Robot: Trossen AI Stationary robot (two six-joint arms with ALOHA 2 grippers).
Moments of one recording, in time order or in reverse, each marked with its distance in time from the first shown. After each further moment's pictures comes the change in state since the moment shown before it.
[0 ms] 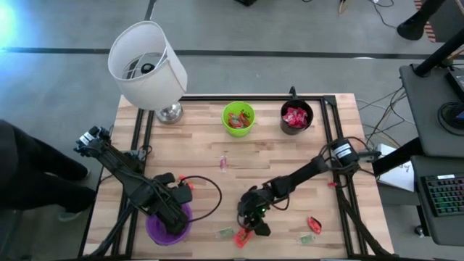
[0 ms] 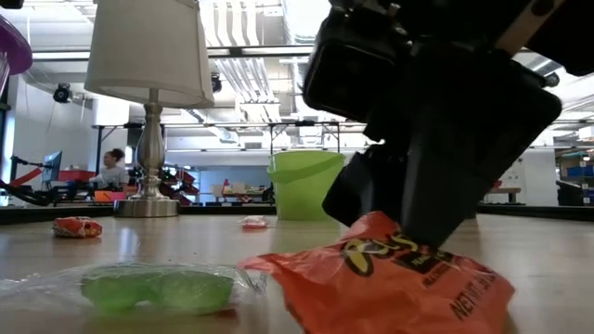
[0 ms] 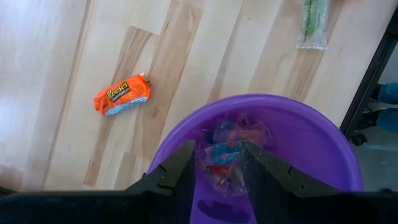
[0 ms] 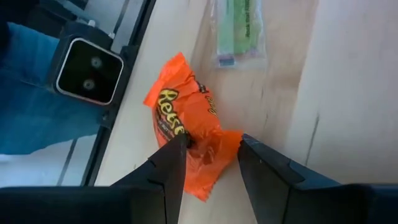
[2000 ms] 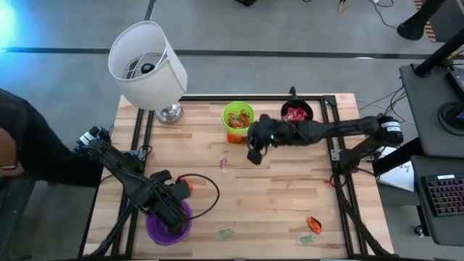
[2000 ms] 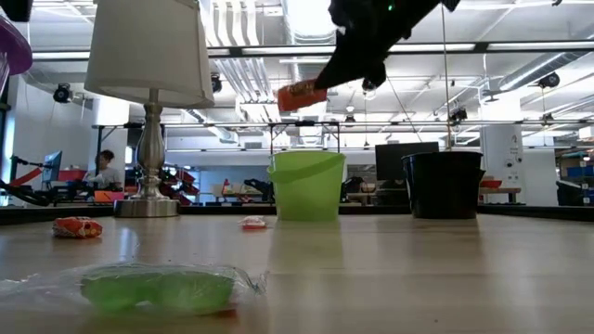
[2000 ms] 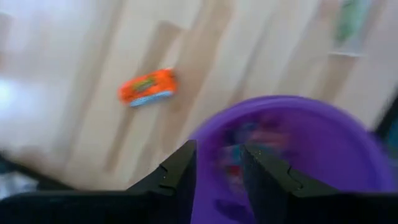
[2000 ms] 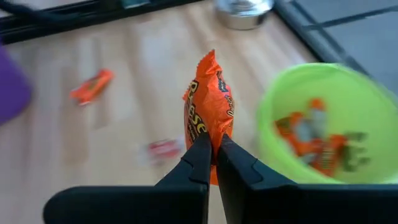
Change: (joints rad) left arm 0.000 0.001 0.000 -0.069 -0.038 -0.074; right arm -0.435 -0.574 0.051 -0.507 0.633 -0.222
